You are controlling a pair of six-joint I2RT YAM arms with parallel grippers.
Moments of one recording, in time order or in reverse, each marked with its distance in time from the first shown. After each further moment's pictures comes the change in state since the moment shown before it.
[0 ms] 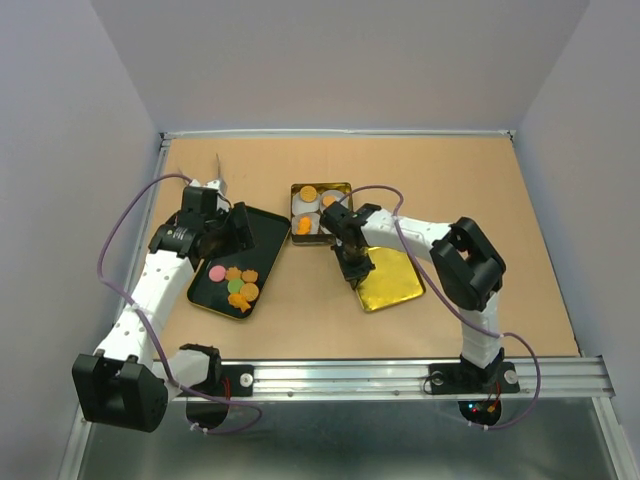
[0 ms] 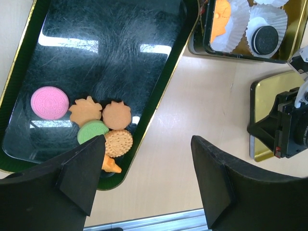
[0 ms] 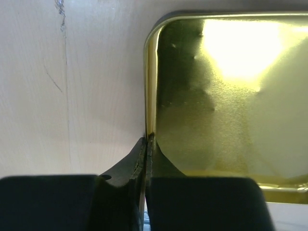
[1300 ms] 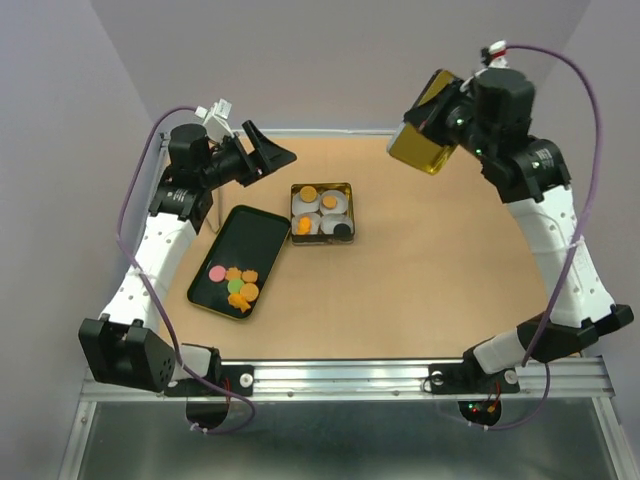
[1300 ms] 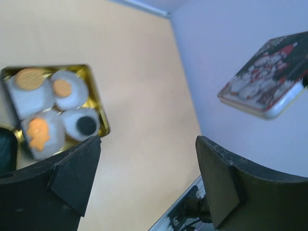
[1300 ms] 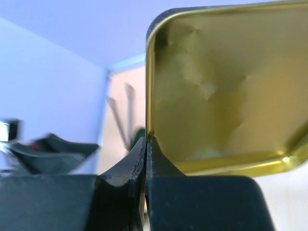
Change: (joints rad) left arm 0.000 0.195 0.334 0.438 0.459 -0.294; right arm -0.304 -0.504 0.575 0.092 0.069 0.221
